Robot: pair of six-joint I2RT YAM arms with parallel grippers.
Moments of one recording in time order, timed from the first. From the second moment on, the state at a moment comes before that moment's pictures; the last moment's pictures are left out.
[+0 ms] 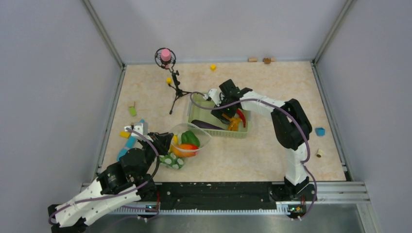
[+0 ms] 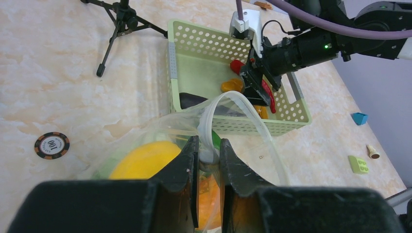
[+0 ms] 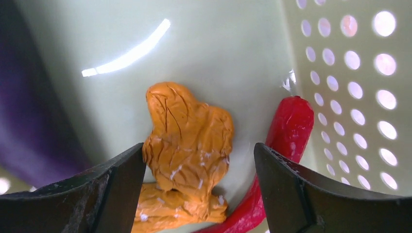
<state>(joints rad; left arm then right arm) -1.04 0.21 0.52 -0.48 -0.68 -0.57 0.62 2.00 1.46 -0.54 -0.15 -0.50</state>
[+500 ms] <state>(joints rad) -1.04 0.21 0.52 -0.48 -0.67 -0.57 0.62 2.01 1.42 -0.39 -0.08 -0.39</state>
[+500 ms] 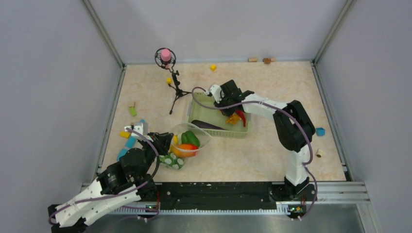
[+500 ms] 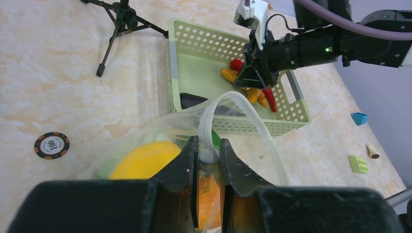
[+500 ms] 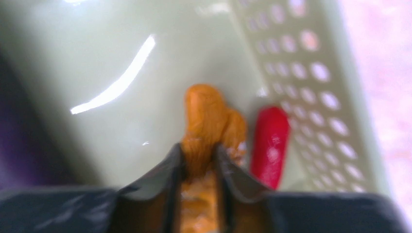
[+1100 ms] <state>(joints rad) -1.04 0.21 0.52 -0.48 -0.67 -0.58 0.72 1.59 1.14 -0.08 -0.02 -0.18</state>
